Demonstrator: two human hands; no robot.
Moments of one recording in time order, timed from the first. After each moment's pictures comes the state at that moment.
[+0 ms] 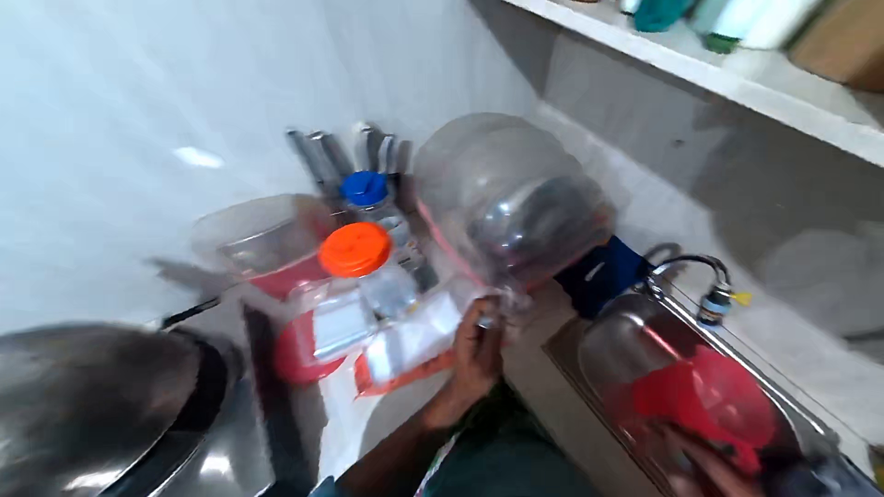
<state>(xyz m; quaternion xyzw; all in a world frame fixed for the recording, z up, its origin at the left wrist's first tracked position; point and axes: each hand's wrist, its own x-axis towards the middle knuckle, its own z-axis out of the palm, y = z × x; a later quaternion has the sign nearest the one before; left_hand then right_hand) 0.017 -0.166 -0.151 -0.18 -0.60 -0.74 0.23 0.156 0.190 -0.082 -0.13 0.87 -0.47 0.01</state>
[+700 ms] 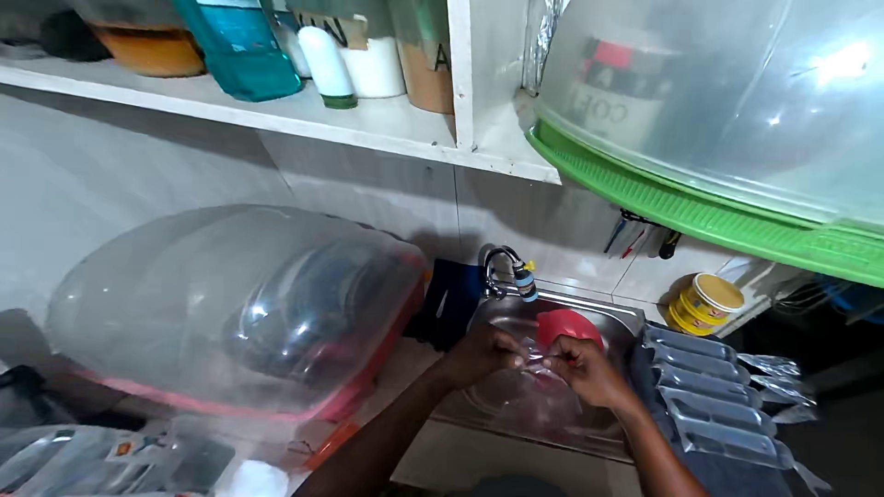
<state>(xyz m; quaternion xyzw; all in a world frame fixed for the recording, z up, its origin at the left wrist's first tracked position) -0.063 0.020 -0.124 -0.50 -0.64 -0.49 -0.33 0.101 0.257 -0.181 0.00 0.88 -0.45 -0.14</state>
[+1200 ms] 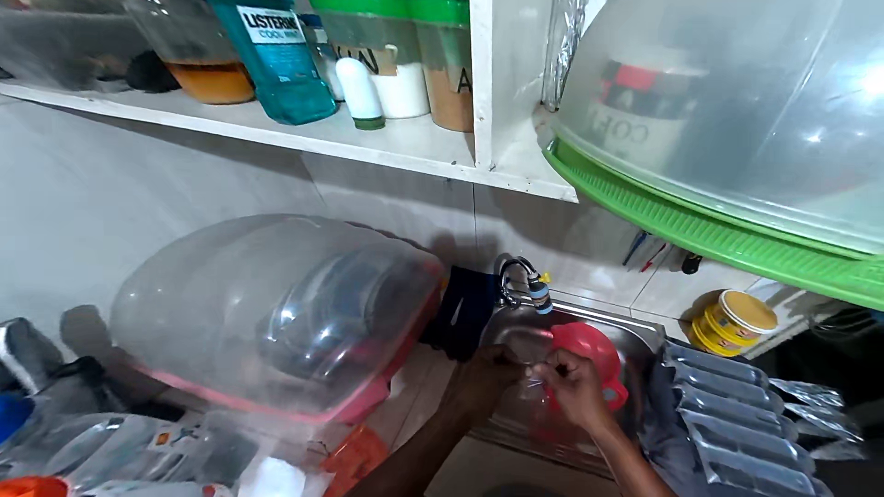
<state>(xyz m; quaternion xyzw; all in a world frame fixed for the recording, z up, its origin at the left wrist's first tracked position) -0.043 0.021 -0.192 -0.24 -0.62 -0.69 -0.30 0.069 0.217 -0.220 0.07 0.82 -0.52 -0.24</state>
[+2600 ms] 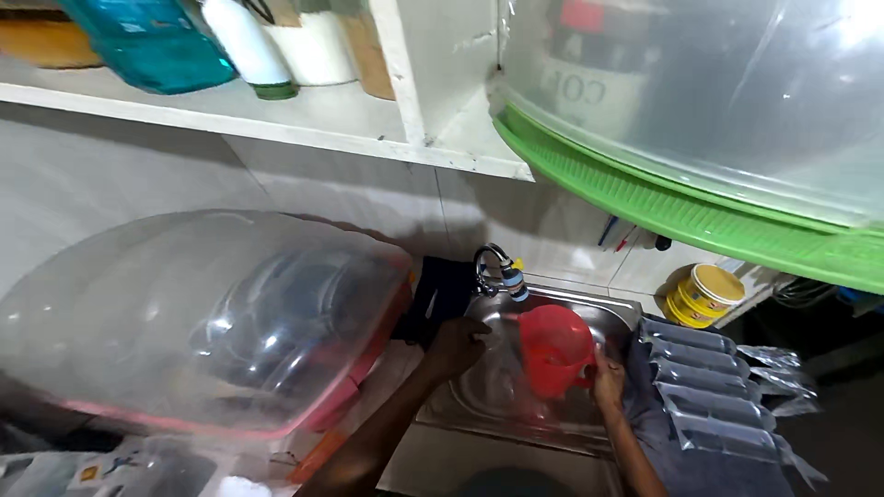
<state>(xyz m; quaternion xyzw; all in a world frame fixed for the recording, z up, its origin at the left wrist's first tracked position) -0.098 0.028 -0.172 -0.41 -0.84 -0.33 -0.15 0.123 0.354 -0.414 0.33 0.60 -0.62 -0.38</state>
